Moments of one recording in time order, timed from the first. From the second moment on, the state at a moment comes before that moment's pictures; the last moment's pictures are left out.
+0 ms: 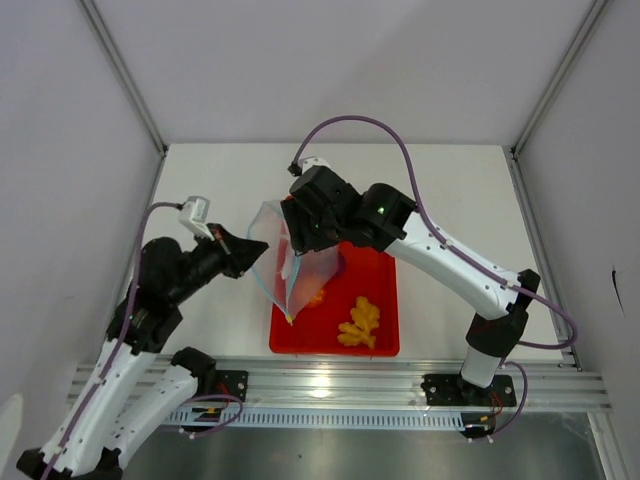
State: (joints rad) left arm -0.42 0.62 0.81 -0.36 0.29 -0.61; right arm 1.08 1.77 2.10 -1.14 0.24 0.54
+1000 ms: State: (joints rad) left arm -0.42 0.52 0.93 -0.84 -0.27 -0.69; right arm 1.07 1.52 1.41 -0.80 0.12 0.50
